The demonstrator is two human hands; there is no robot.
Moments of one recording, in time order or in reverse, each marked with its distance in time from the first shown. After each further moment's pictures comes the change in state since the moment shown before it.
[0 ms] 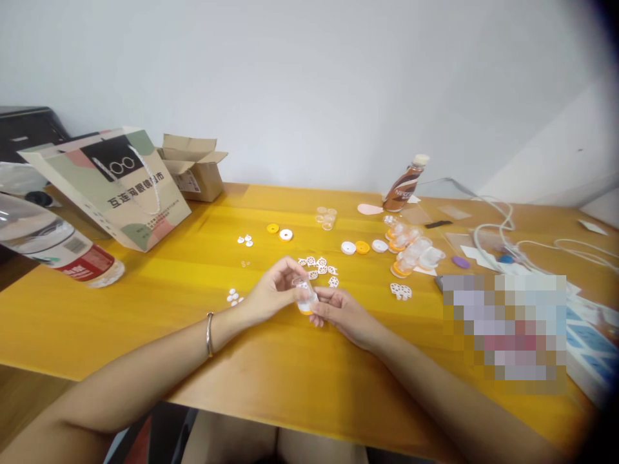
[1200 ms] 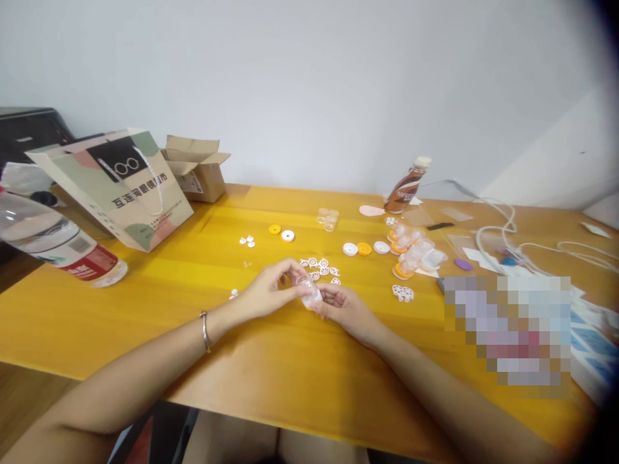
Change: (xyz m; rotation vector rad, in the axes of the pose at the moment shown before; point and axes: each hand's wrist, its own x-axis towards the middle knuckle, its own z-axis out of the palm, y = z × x) left_hand 0.003 0.018 -0.014 0.614 -0.048 -0.018; right_hand 0.004 -0.003 -0.003 -0.170 0.123 -0.040
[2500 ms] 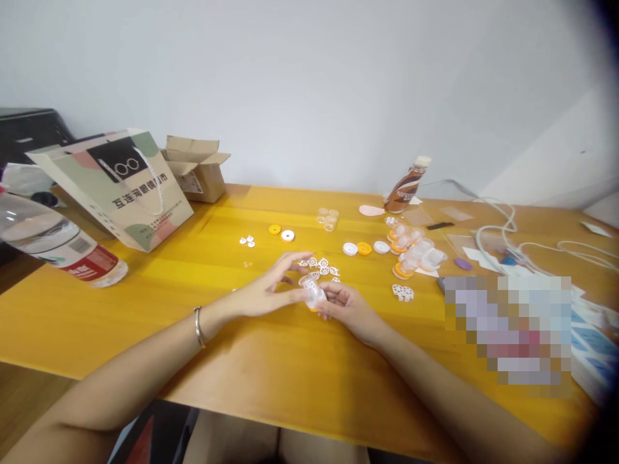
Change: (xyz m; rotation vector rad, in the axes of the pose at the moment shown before) left_hand -0.002 0.005 -0.005 -0.087 -0.138 0.042; right_hand -0.001 0.002 -0.001 0.083 0.004 -0.007
